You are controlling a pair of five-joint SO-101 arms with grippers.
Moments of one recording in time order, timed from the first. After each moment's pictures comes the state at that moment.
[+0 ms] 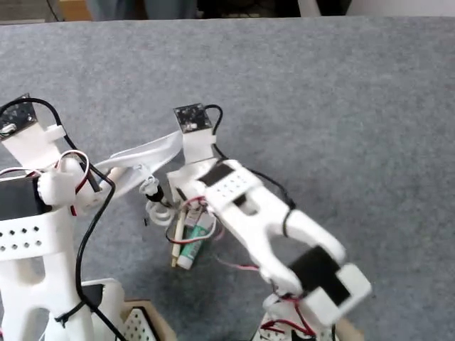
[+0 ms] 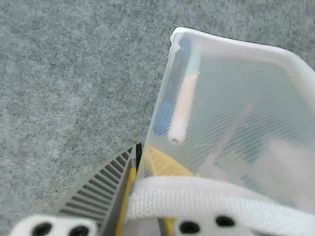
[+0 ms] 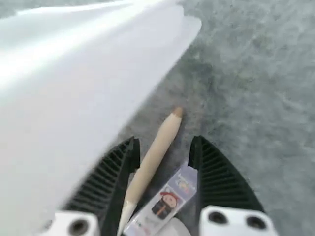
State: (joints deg) left arm -14.4 -42.1 20.8 99.8 20.0; right arm -36.3 0.5 37.1 35.9 -18.9
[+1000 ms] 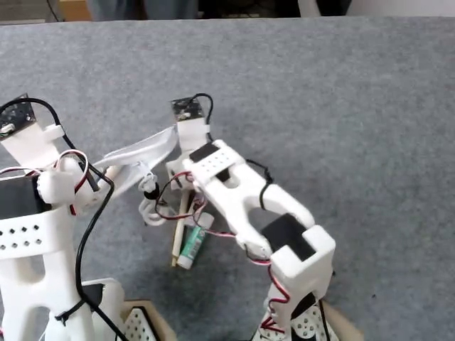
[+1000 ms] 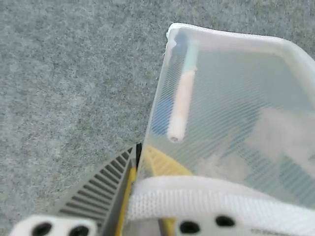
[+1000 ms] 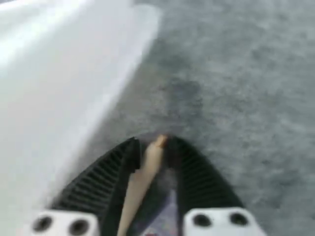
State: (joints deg) left arm -14.9 -42.1 20.8 99.8 20.0; right arm -33.9 17.5 20.4 43.2 -19.1
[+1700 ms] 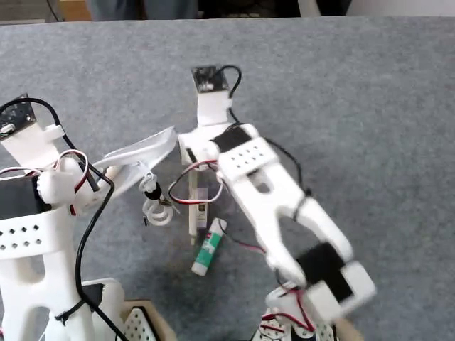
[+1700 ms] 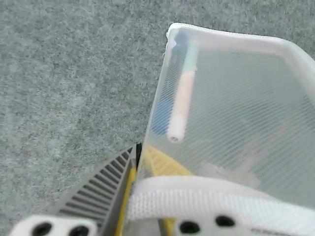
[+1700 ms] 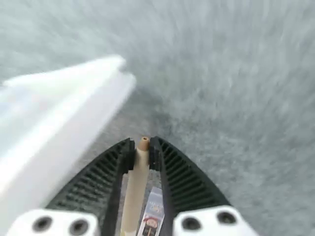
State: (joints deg) left arm -14.9 -42.1 20.8 99.8 20.0; right arm -29.0 -4.9 20.5 50.3 -14.6
